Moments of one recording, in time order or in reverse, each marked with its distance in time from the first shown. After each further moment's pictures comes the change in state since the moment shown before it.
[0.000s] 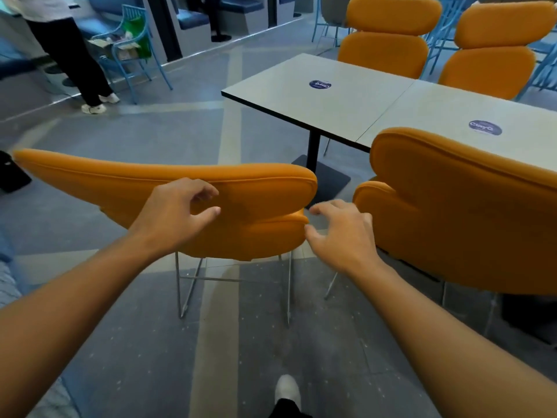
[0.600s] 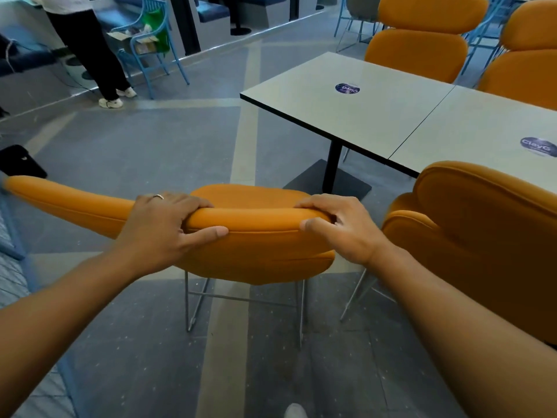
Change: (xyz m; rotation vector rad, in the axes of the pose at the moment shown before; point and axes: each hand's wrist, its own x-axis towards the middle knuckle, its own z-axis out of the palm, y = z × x) left_hand 0.075 -0.085 -0.004 0.185 -0.098 0.015; right_hand 0.138 -0.018 0.024 0.345 -0.254 -0.245
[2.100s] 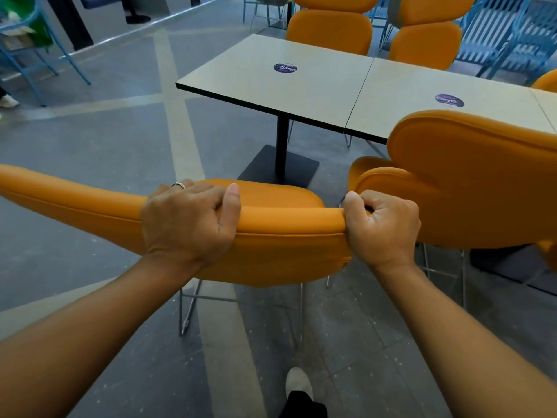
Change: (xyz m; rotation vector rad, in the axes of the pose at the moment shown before) left_hand 0.009 -0.034 0.033 -0.027 0.528 0.278; right_hand -0.051 -0.064 0.086 -0.313 0.869 0.320
